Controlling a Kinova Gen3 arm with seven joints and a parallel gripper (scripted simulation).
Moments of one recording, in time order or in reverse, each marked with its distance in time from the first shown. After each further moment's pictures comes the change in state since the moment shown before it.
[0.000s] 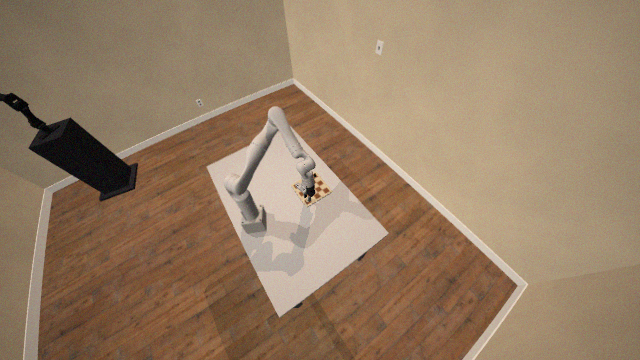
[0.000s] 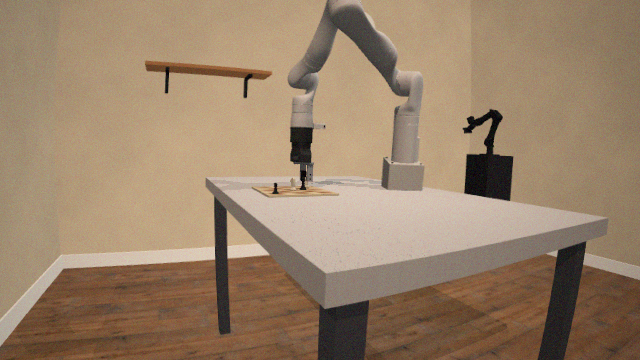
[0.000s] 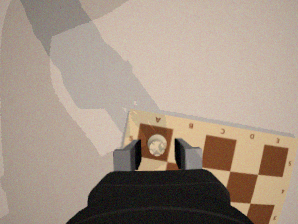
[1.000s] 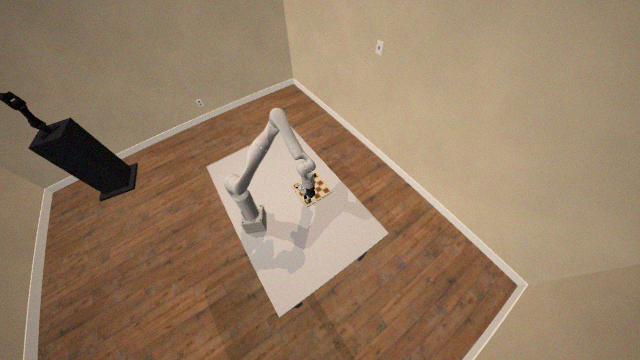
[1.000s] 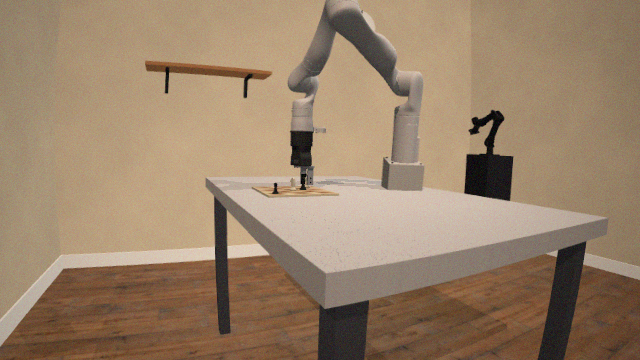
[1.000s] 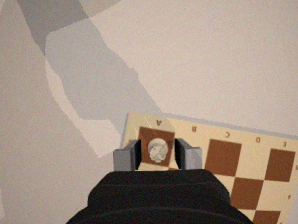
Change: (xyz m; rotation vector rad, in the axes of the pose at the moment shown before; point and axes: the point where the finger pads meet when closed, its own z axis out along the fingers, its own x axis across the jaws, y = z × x) arm -0.001 -0.003 0.012 0.007 0.000 0.002
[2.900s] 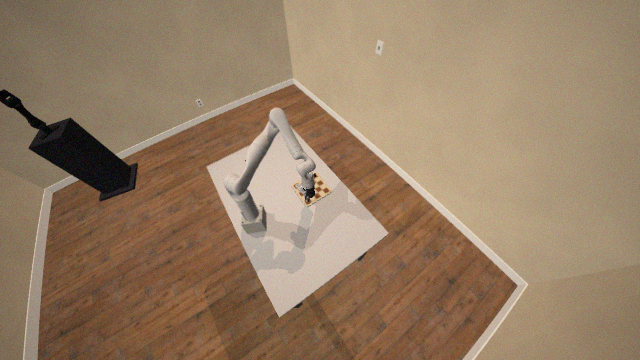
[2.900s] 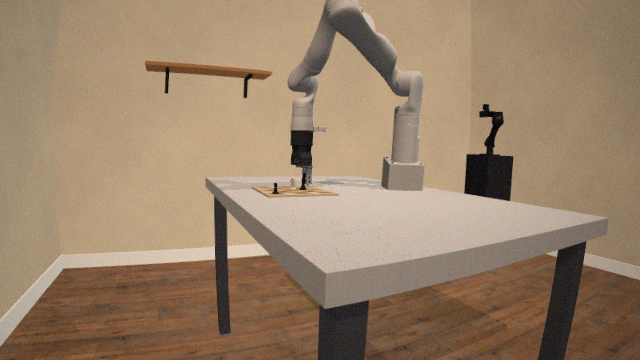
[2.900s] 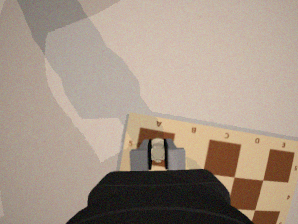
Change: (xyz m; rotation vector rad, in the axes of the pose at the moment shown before) arm 0.000 -0.001 -0.002 0.003 0.000 0.000
